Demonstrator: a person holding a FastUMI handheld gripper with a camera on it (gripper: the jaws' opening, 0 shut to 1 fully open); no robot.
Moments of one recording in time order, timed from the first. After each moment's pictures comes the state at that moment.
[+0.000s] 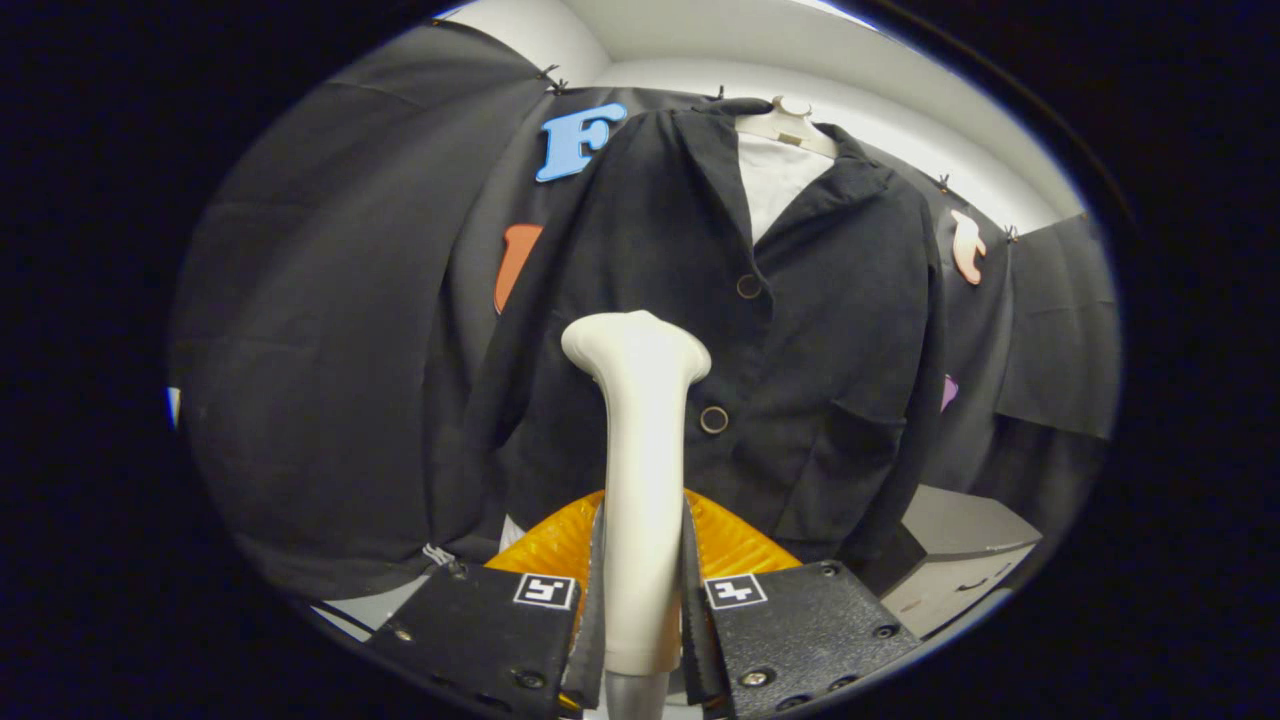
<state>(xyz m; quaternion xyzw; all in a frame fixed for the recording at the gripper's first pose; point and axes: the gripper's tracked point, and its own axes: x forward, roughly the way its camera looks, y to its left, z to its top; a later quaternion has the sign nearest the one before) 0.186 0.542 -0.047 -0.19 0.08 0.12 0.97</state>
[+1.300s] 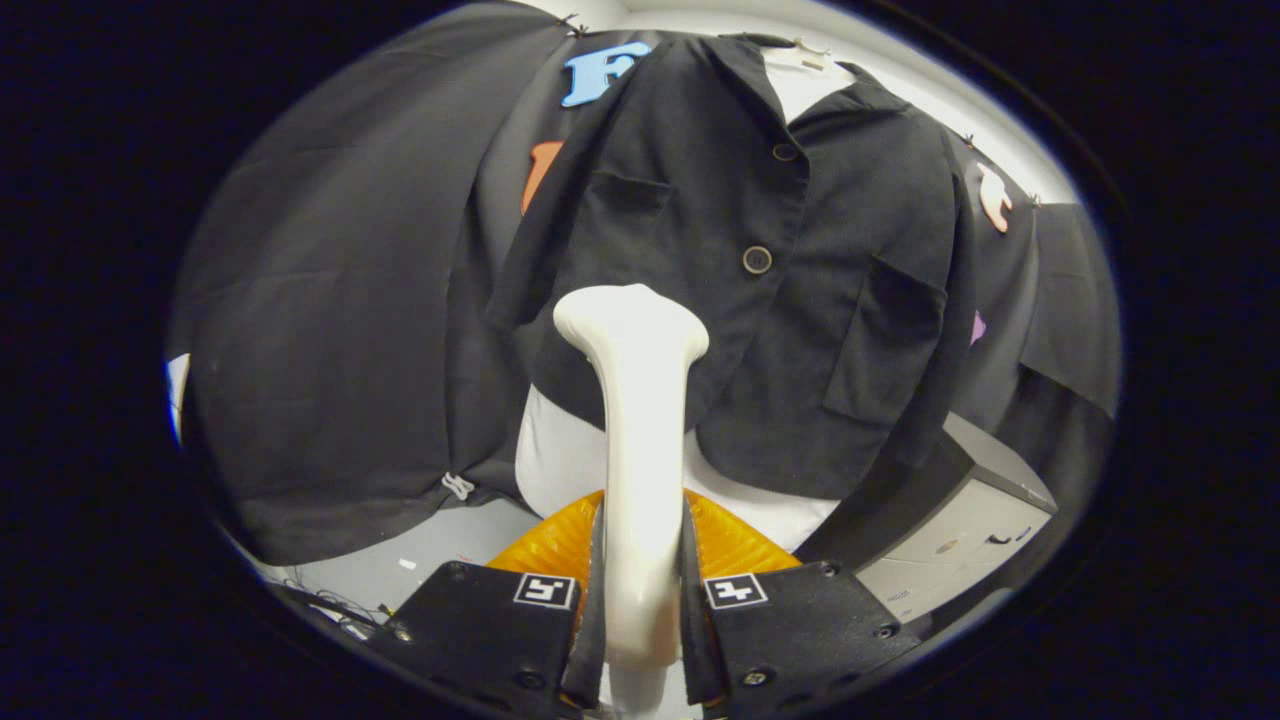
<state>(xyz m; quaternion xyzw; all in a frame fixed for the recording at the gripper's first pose) 0.156 0.503 -0.153 -0.22 0.20 0.12 0.95</state>
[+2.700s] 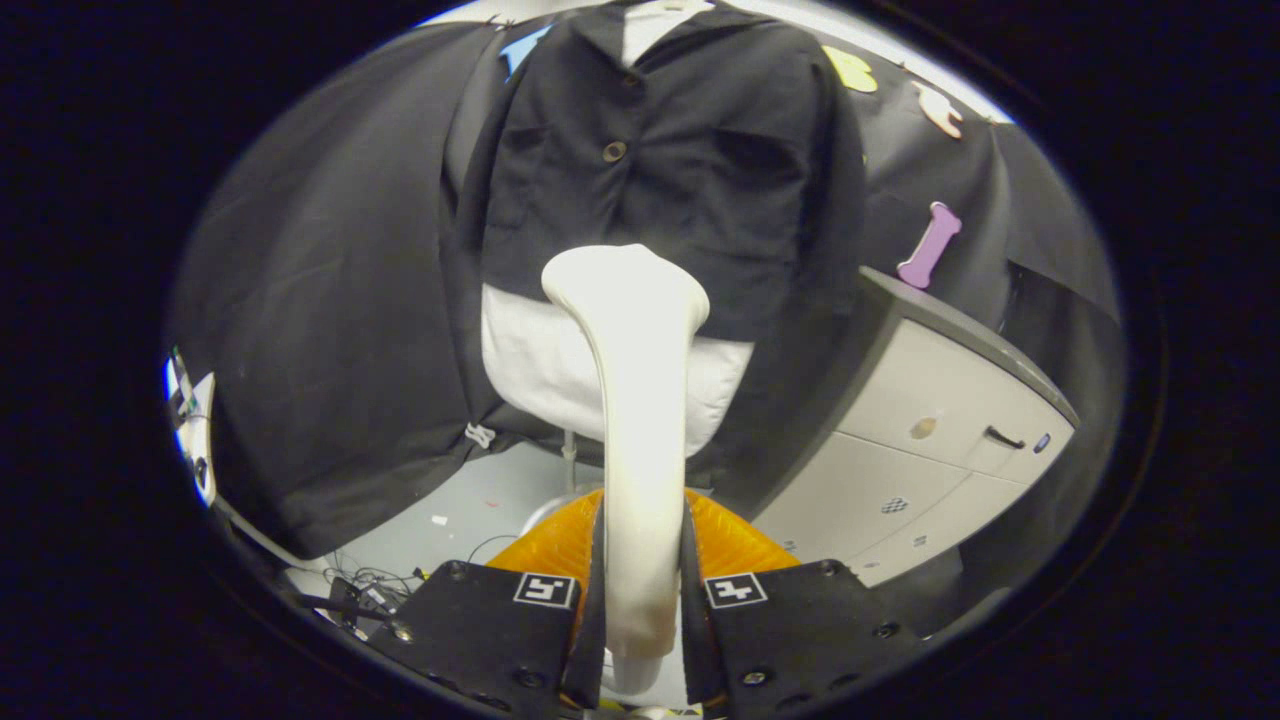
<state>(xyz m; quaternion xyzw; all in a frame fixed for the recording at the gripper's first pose) 0.075 0.333 -0.152 -0.14 0.28 0.12 0.94</state>
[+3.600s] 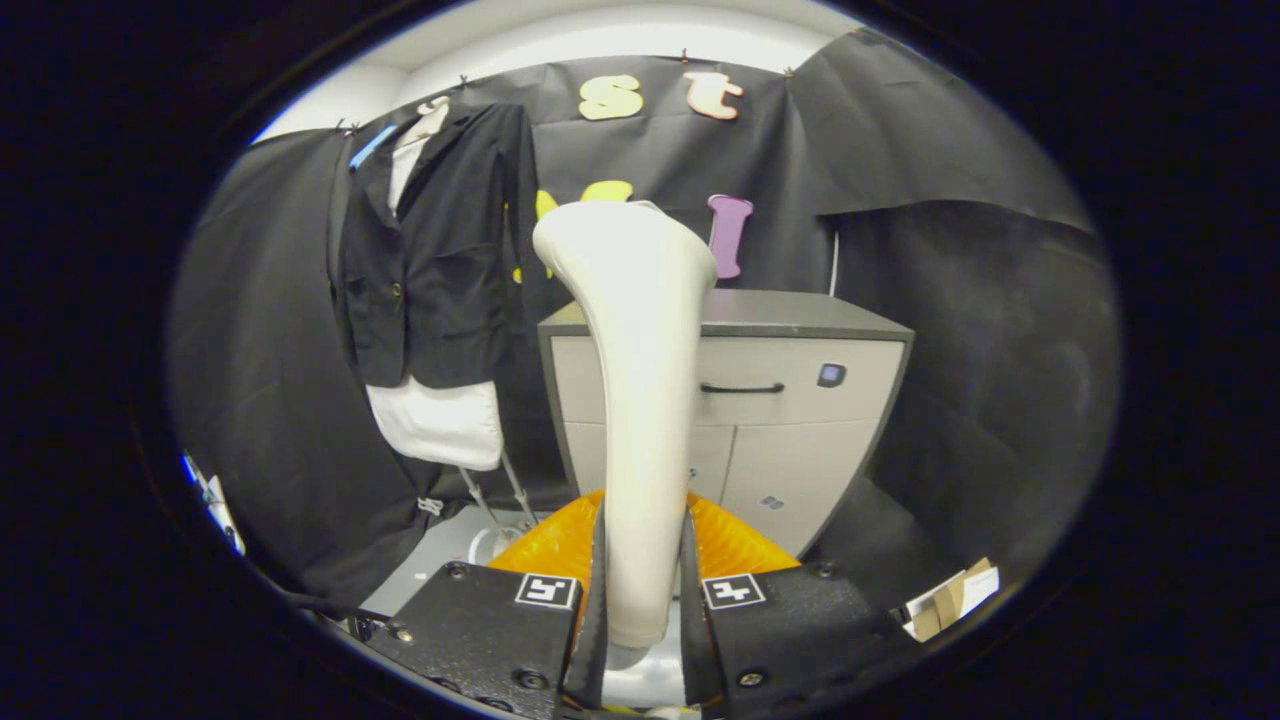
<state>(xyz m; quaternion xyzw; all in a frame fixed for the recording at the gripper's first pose) -0.020 0.054 -0.055 -0.01 0.22 0.00 0.97</state>
